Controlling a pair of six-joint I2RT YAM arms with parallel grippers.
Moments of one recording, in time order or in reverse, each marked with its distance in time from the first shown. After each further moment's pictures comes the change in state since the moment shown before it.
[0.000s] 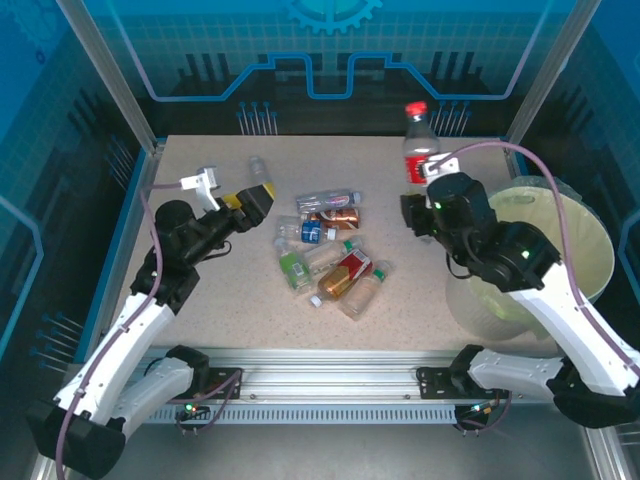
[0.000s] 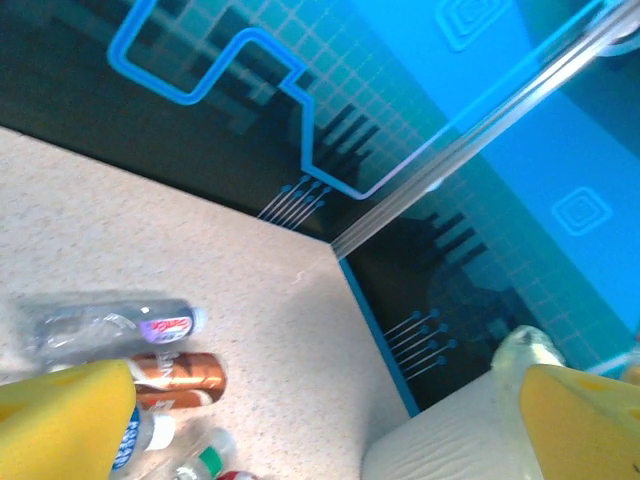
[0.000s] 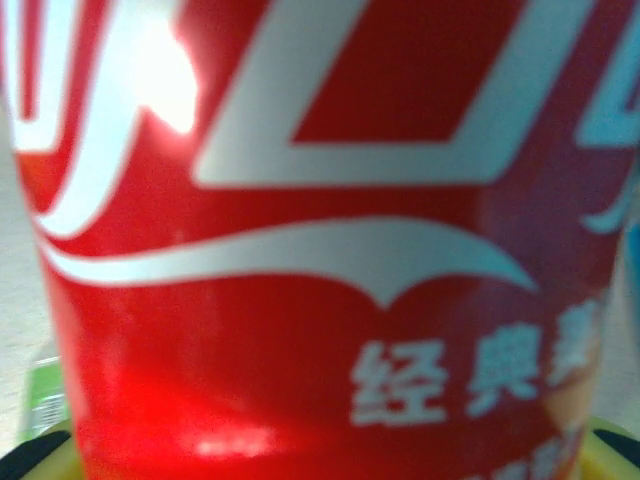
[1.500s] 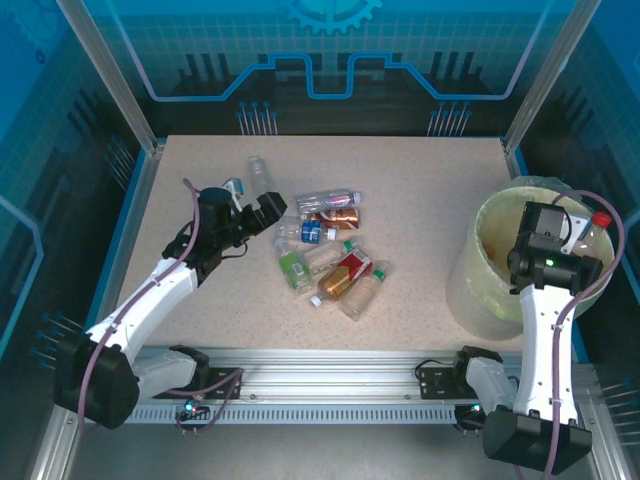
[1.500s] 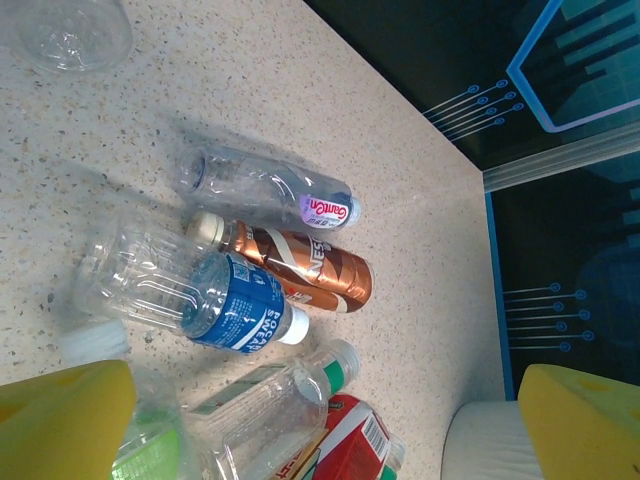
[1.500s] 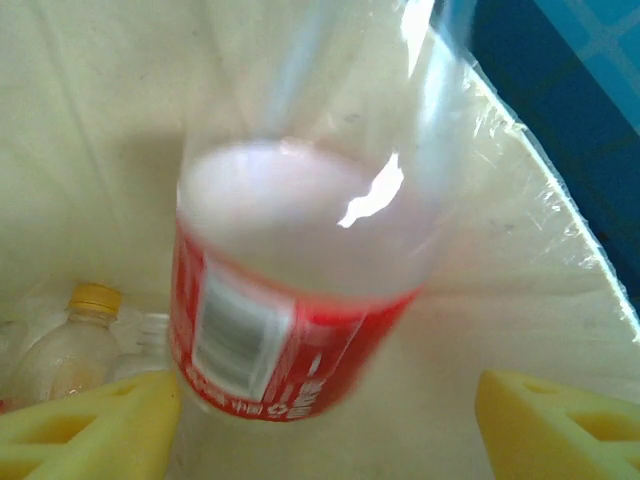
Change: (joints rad) left arm 0.006 0.285 0.016 -0.149 -0.055 -0.115; right arm -1.023 -0.167 -0.465 -0.011 0.185 -0.140
